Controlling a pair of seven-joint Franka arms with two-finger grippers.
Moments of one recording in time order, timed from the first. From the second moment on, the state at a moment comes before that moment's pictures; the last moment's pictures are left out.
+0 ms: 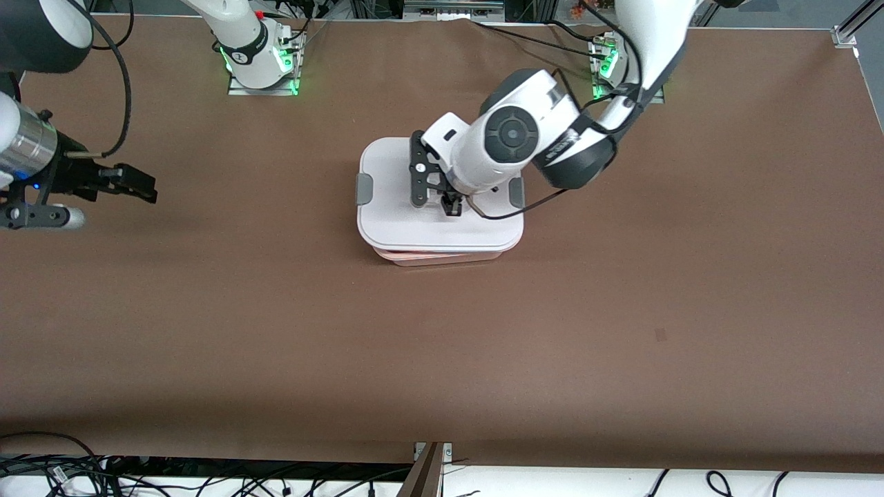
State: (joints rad) left arm -0.32 0.61 -0.52 -1.41 -0.07 1.95 0.79; right arm 0.16 0.13 -0.09 -1.49 -0.01 1.54 0.07
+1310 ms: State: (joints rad) left arm -0.33 0.63 -0.51 -1.50 0.03 2.03 0.73; right arm 0.07 0.04 -0.10 -1.56 0.01 1.45 -0.08
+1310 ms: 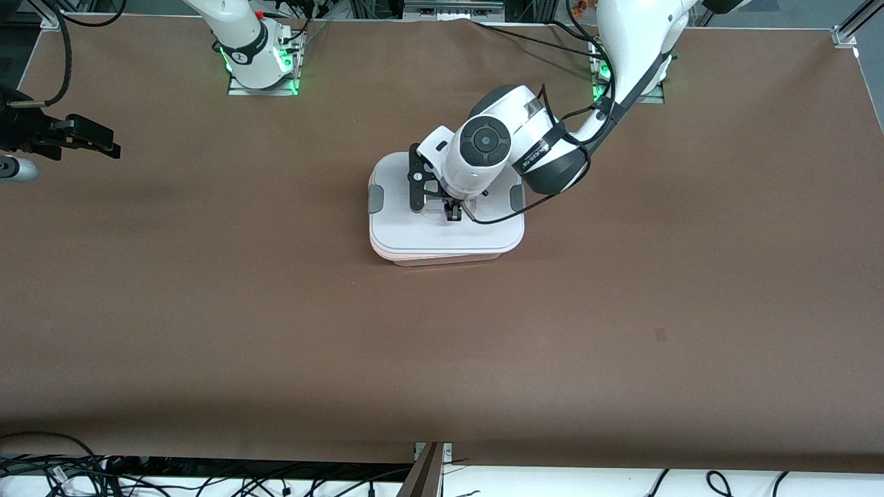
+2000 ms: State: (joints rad) left arm -0.33 0.64 -0.51 -1.50 0.03 2.06 0.70; right arm 0.06 0.06 -0.11 -1.55 0.01 1.45 -0.07
